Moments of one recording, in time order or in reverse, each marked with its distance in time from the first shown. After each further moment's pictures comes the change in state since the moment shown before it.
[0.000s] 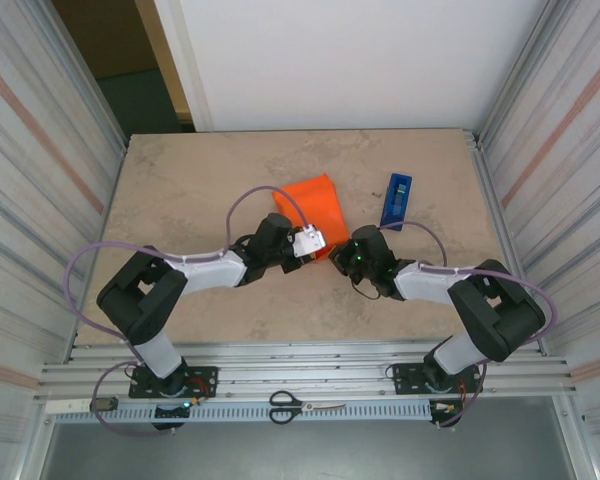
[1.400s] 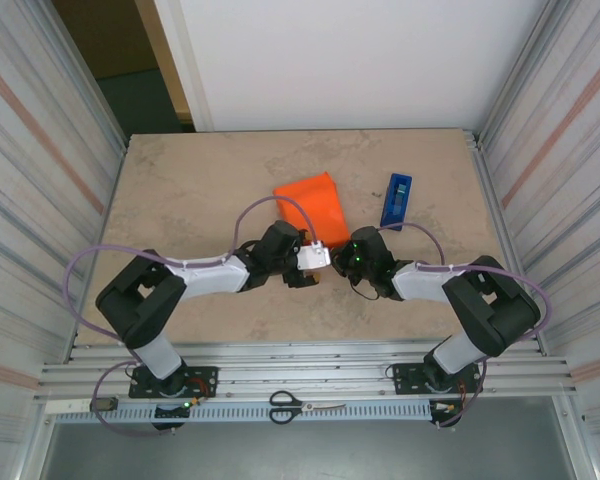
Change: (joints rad) left arm -0.051 -0.018 -0.013 -0.067 0.013 0.138; right arm 0.000 0.034 -0.005 0.045 -0.019 0.002
